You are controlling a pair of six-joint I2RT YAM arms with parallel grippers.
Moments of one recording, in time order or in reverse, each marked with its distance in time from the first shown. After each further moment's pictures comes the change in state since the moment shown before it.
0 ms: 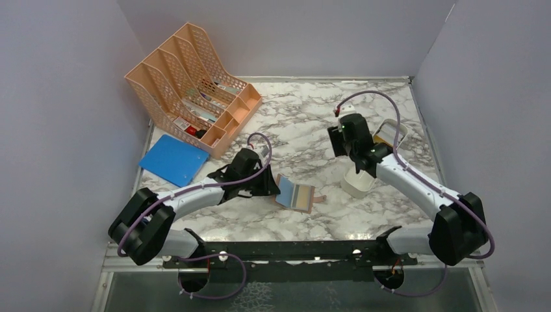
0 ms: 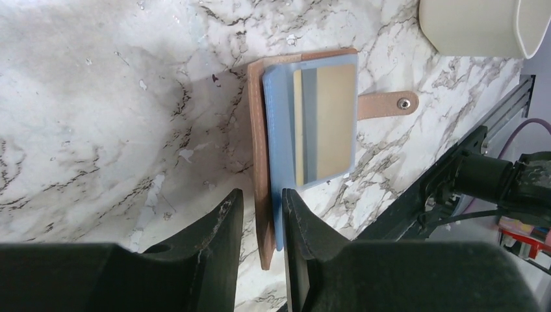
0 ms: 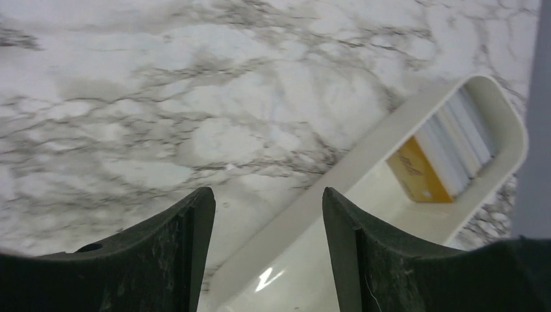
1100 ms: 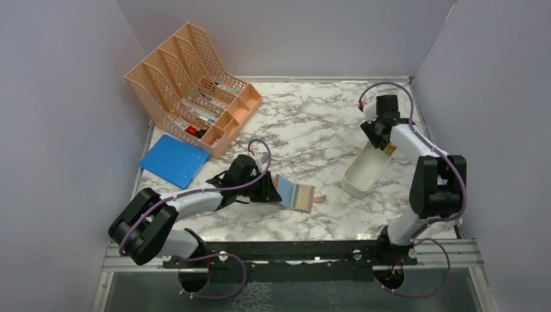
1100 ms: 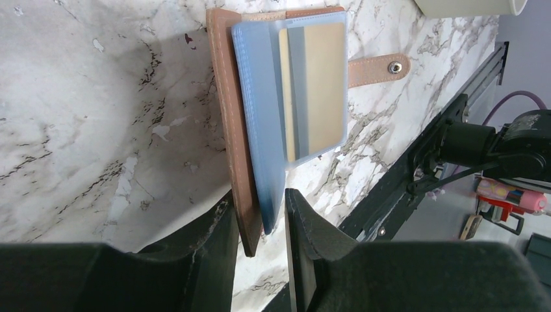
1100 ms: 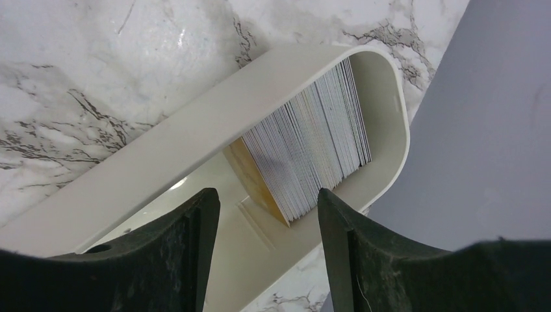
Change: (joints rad) left arm 0.002 0.002 -0.105 0.133 0.118 -0.017; right arm -0.521 0.363 0.225 -0.129 -0.154 -0.574
